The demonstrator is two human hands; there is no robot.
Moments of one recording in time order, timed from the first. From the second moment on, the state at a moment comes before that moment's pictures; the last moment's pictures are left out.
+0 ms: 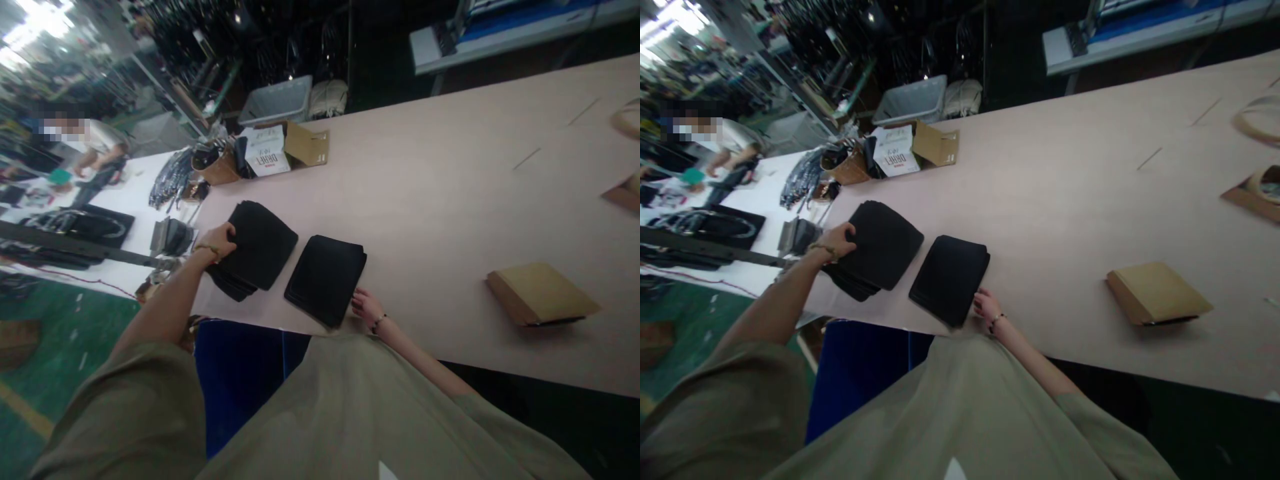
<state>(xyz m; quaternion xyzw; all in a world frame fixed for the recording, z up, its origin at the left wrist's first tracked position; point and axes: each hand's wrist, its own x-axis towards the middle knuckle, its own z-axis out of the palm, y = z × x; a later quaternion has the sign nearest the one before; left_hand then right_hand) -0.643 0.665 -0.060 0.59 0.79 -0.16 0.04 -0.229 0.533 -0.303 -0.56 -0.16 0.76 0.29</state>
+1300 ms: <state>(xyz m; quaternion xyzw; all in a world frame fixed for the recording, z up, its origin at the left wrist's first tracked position) -0.368 0.529 -0.260 0.70 0.68 -0.07 0.19 -0.208 0.535 -0.325 -0.51 -0.20 0.79 0.28</state>
